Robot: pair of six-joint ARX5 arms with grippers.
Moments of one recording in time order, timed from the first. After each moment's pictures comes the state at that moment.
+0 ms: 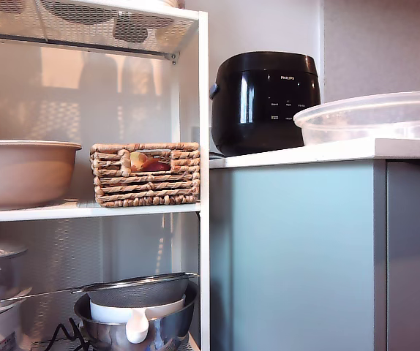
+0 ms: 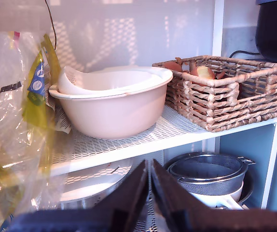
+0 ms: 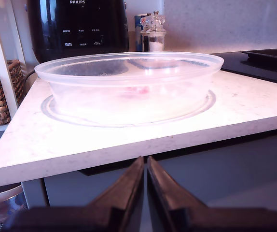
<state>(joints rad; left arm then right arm) 0.00 0.00 0.02 -0.01 0.00 -0.01 0.01 0.01 0.02 -0.01 -0.01 0.00</state>
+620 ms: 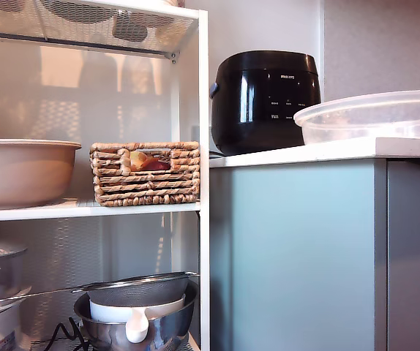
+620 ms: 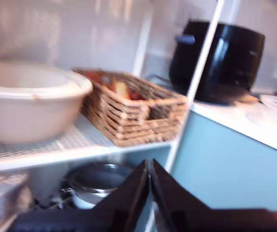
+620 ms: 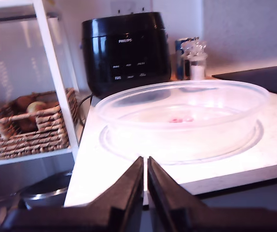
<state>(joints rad) -0.01 0.08 0.09 0.04 0.32 -0.31 0.07 0.01 0.20 -0.14 -0.10 0.08</state>
